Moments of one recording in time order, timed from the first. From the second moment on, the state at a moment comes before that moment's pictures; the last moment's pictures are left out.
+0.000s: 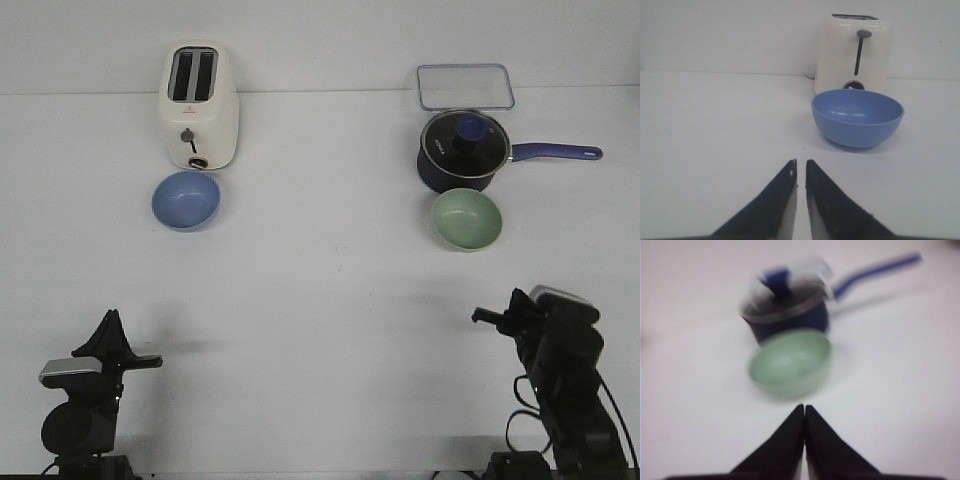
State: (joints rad) left arm 0.04 0.01 0.03 0.12 -0.04 -0.02; right arm 0.01 0.60 0.62 -0.48 0.08 0.37
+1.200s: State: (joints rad) left arm 0.04 0.01 0.03 0.12 -0.04 -0.02; right arm -0.13 1.77 1.29 -0.47 -0.05 0.19
